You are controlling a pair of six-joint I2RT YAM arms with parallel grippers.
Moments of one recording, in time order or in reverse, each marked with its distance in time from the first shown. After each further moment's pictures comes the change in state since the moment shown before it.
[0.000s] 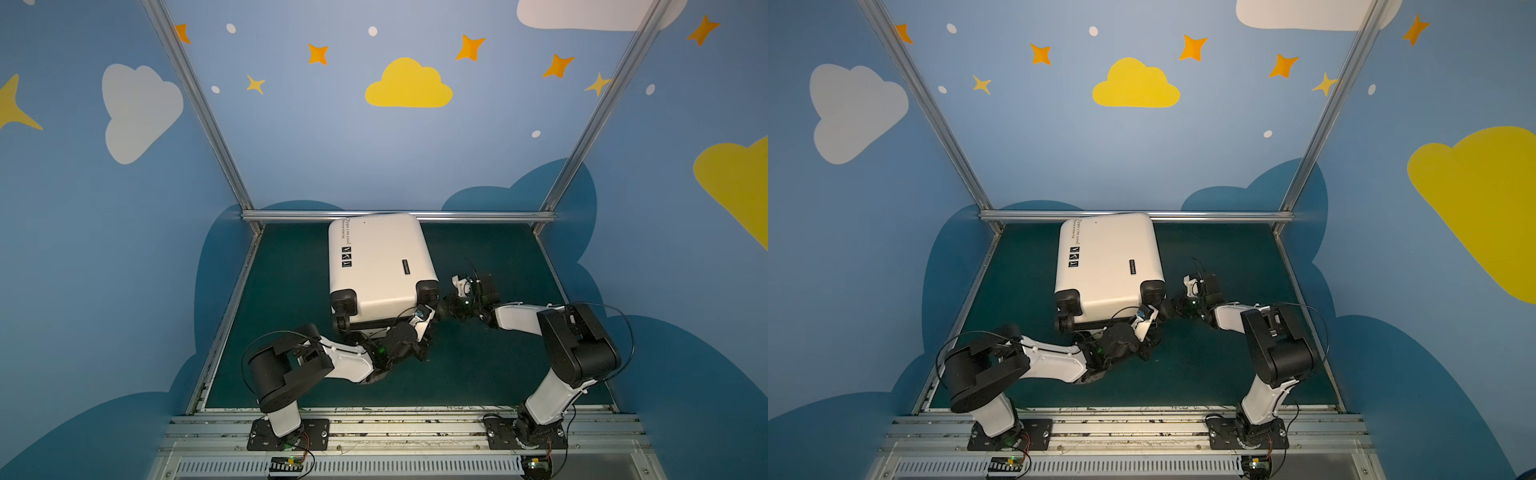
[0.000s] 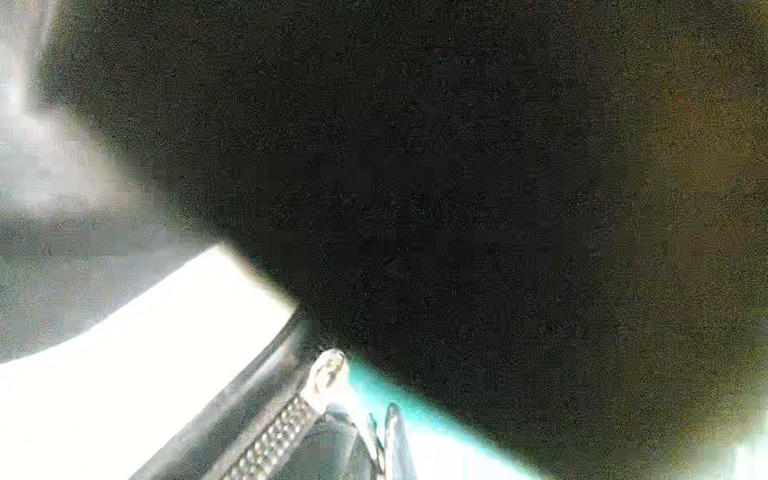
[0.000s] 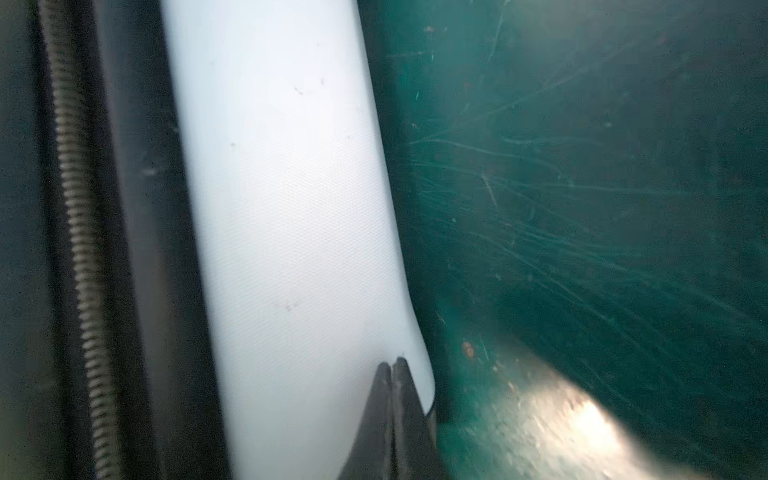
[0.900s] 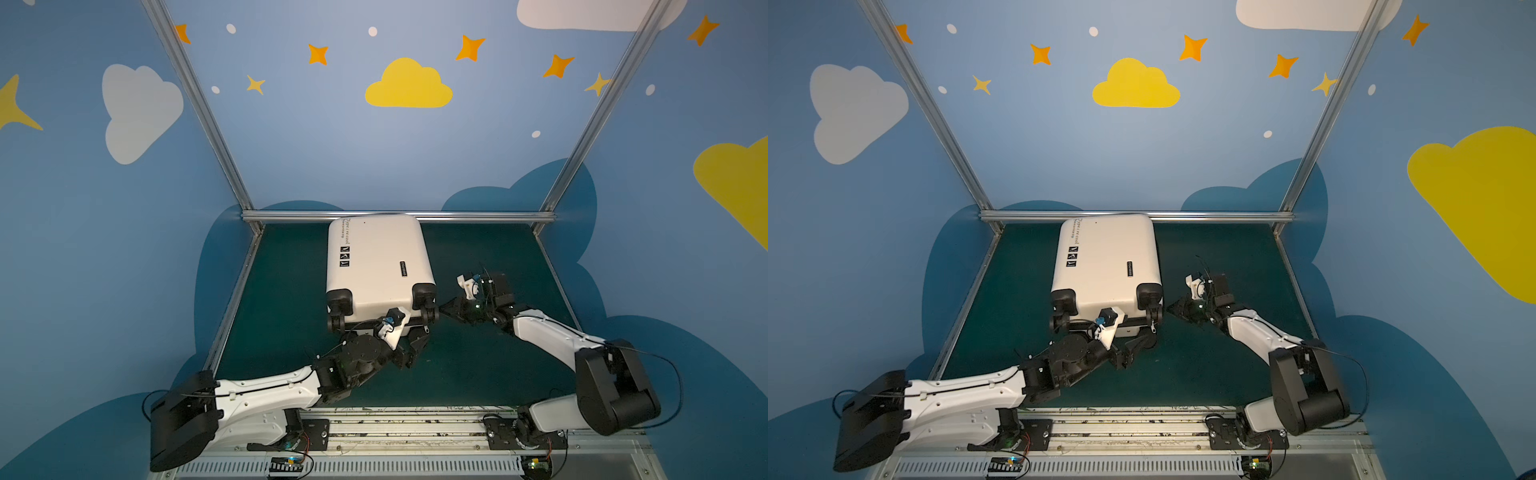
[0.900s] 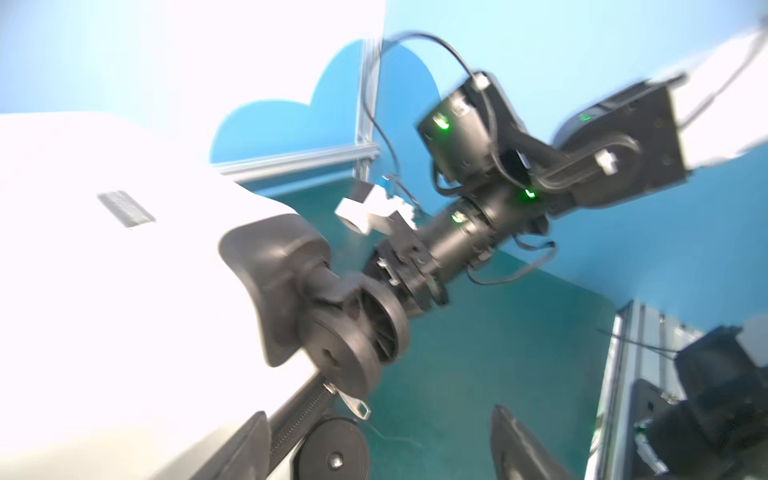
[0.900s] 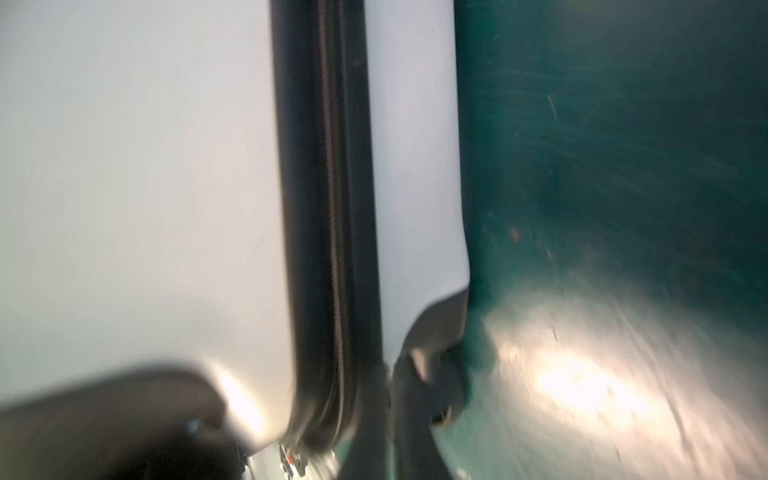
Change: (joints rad) left arm -0.066 -0.631 -0.187 -0.225 -0.114 0.061; right arm -0.011 -0.339 -0.042 -0.323 -0.010 -0.151
